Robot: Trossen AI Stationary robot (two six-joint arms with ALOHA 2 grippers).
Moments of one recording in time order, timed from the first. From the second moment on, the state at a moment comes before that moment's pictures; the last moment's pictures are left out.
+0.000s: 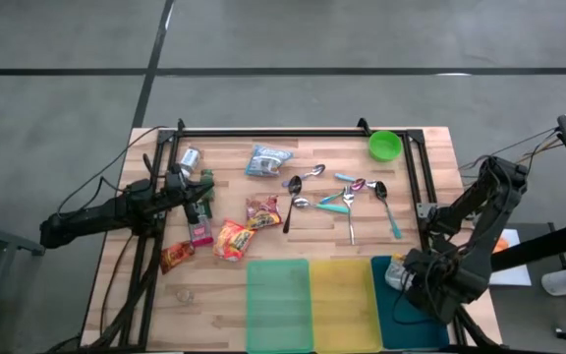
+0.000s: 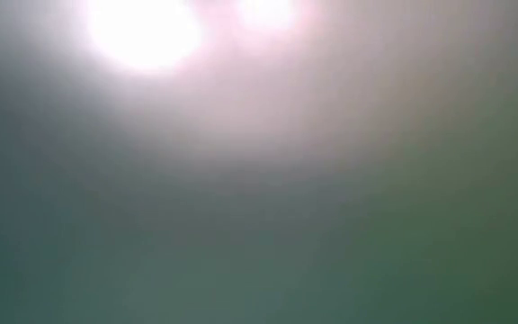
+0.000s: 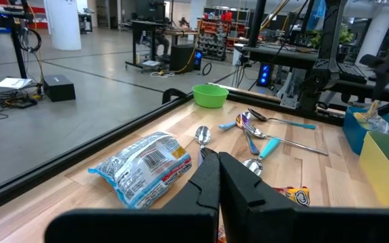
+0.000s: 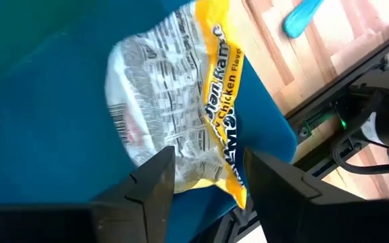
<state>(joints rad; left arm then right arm) 0.21 0.02 0.06 -0.13 -0.21 -0.10 1.10 1.39 1.05 -1.38 0.10 1.73</state>
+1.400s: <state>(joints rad) 0.21 0.02 0.06 -0.13 -0.21 -0.10 0.45 1.36 1.01 -0.86 0.91 0.64</state>
